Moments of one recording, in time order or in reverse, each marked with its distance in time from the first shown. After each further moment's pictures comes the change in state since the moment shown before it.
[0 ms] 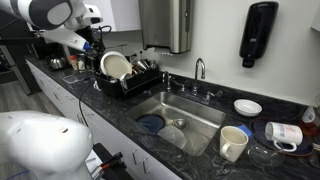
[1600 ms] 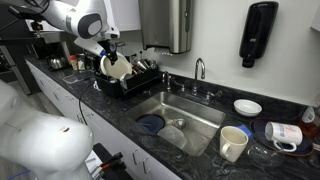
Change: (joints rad) arm 0.031 0.582 0.020 0.265 -0.113 0.175 0.207
